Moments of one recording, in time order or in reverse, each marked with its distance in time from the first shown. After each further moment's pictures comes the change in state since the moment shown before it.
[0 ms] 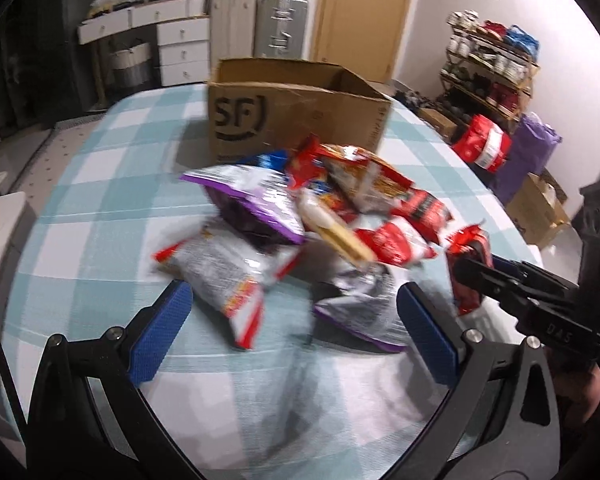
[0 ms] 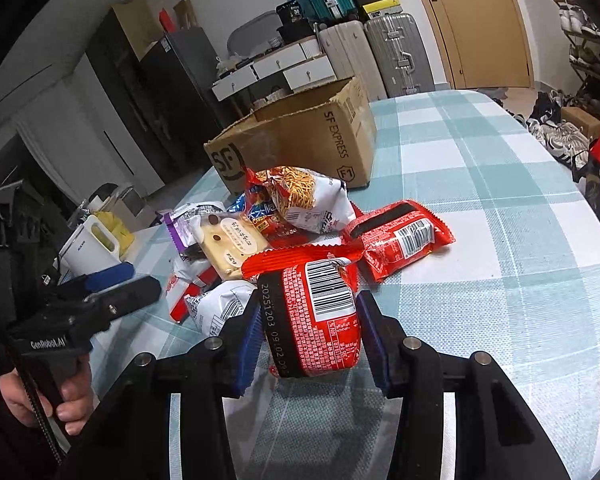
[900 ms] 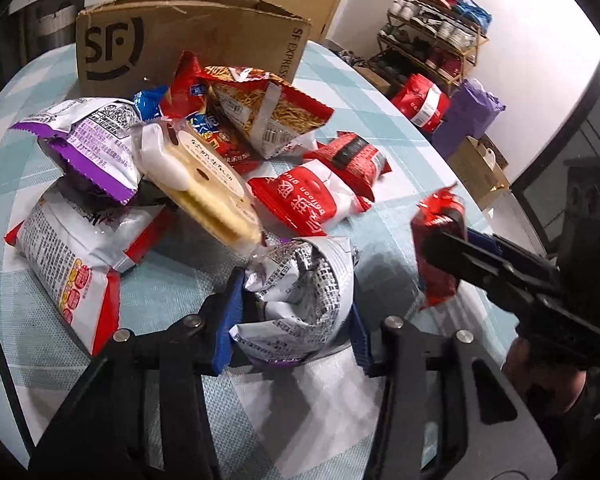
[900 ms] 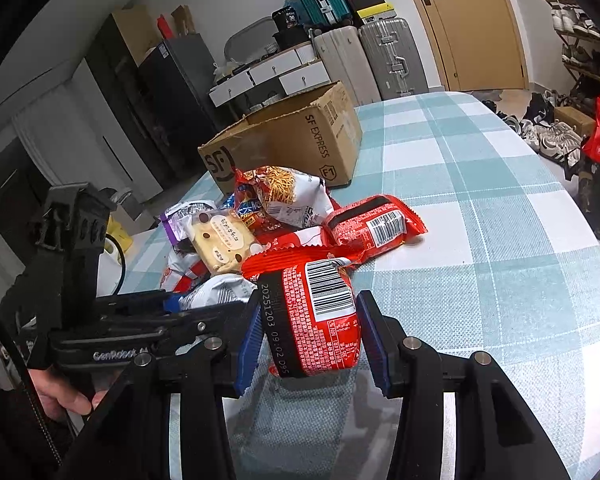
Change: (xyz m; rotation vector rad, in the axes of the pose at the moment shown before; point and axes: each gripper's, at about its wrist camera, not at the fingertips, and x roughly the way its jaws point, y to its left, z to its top) left arm 0.081 -0.052 -0.010 0.050 0.148 -0.265; right arm -0.016 -0.015 -0.011 0.009 -0.019 -0.008
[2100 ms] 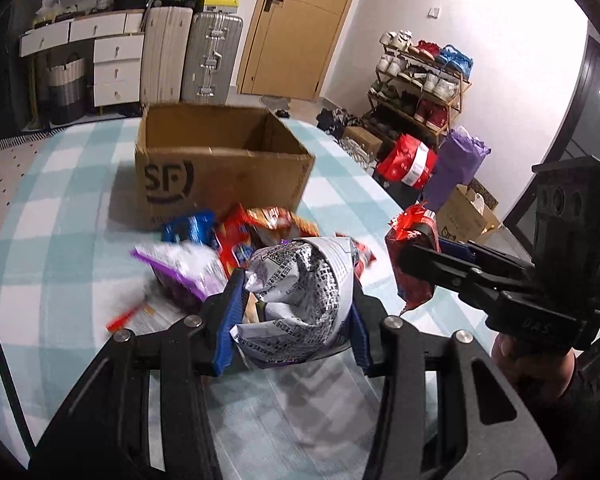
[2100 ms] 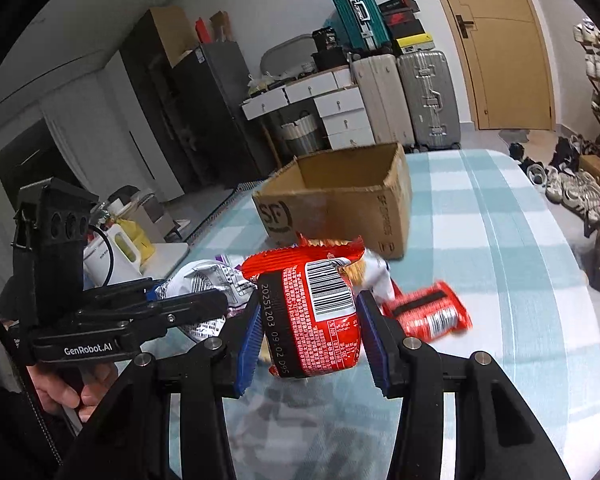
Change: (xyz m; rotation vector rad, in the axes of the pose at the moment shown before) left arm -0.140 0.018 0.045 0.024 -0.231 -0.004; right arm -0.019 0.060 0.062 -0.120 -0.070 0.059
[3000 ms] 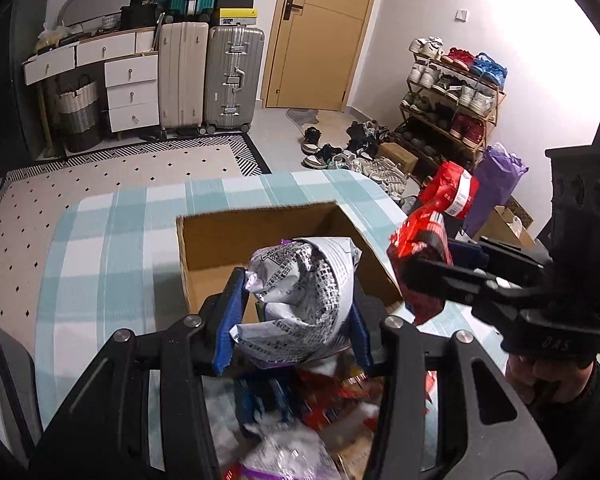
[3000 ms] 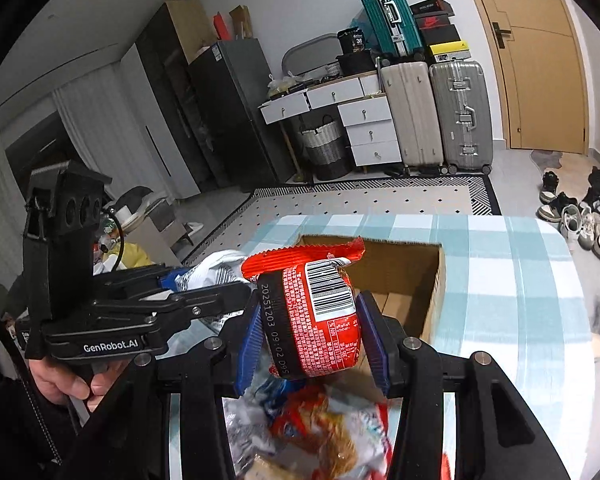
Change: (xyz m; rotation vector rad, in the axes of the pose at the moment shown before) left arm 0.065 0.067 0.195 0.030 0.010 0.113; right arm 0.099 -0.013 0.166 -0.064 0.025 0.072
